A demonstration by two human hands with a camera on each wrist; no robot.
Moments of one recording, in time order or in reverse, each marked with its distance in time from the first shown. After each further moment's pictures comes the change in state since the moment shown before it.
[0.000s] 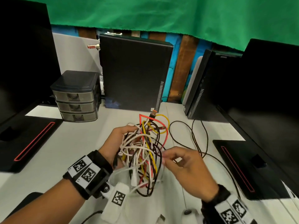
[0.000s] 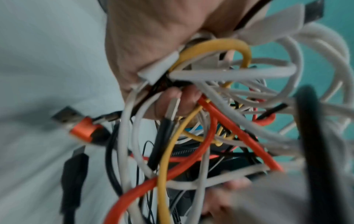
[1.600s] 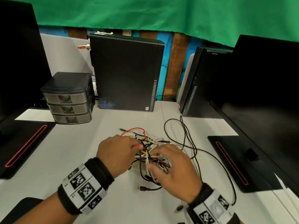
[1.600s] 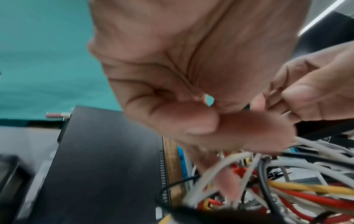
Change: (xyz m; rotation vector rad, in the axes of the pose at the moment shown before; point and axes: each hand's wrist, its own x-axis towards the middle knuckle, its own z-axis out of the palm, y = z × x) left_hand -0.019 -0.010 0.012 1.999 0.364 0.441; right_hand -0.005 0.008 0.016 -0.447 0.097 -0.225
